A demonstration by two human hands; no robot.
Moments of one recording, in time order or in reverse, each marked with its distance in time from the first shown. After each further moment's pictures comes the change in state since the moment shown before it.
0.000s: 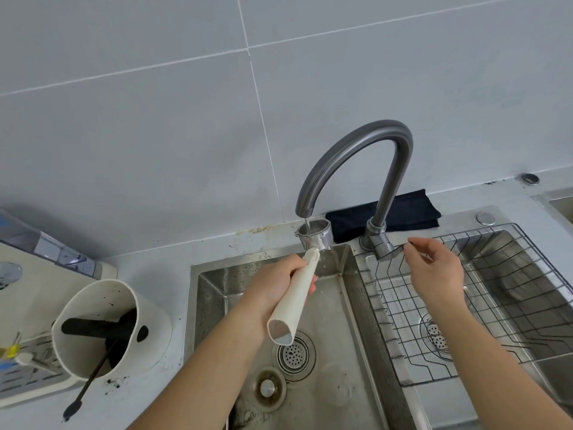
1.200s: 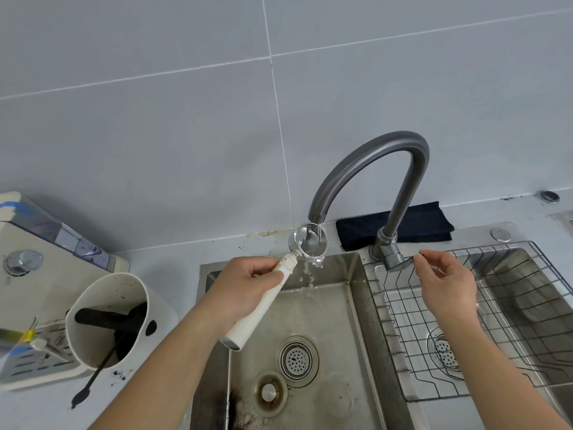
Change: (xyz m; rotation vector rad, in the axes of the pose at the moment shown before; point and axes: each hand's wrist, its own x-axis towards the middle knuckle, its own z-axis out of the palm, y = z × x) left_hand -0.023 0.013 -0.052 0.521 0.106 0.389; right_hand 0.001 0.004 -0.001 0.018 -0.008 -0.023
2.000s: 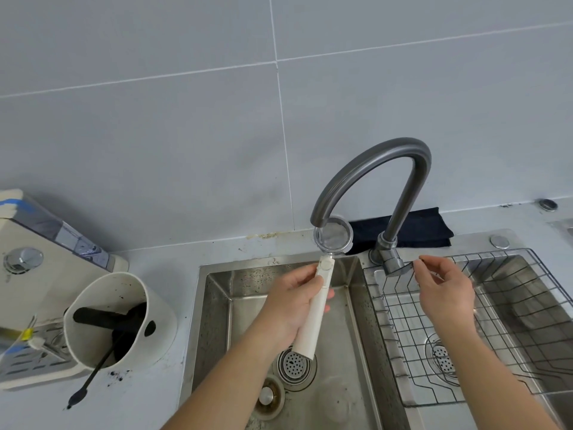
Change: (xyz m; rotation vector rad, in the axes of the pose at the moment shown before) left_hand 0.009 -0.010 0.074 -0.581 -0.105 -0.088; right_hand -0.002 -0.003 0.003 -0.016 0.022 0.001
